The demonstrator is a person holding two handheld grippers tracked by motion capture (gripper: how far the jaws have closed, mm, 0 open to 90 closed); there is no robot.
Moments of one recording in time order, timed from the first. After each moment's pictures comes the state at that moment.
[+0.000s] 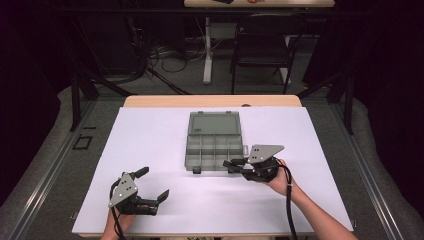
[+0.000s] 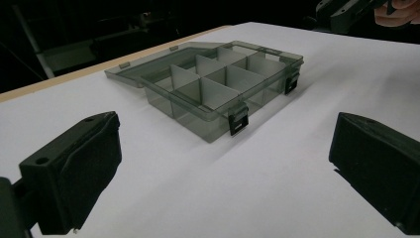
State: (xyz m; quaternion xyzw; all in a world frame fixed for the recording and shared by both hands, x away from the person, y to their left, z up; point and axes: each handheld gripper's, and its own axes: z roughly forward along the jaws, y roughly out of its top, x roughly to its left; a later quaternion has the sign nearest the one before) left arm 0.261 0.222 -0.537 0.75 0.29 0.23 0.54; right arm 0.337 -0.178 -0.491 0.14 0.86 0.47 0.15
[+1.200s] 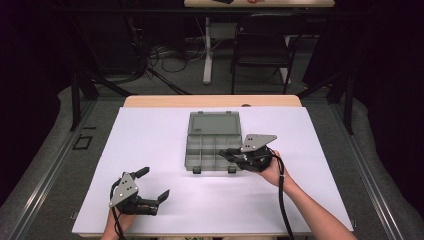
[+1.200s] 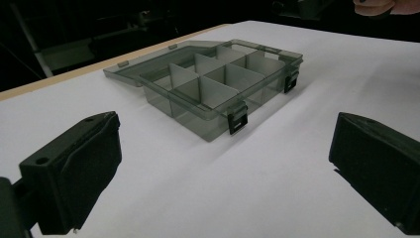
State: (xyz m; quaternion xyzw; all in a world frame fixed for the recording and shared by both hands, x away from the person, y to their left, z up) left arm 0.262 0.221 -0.538 0.75 0.29 0.23 0.54; right arm 0.360 -0.163 -0.481 0.16 0.85 0.46 0.16
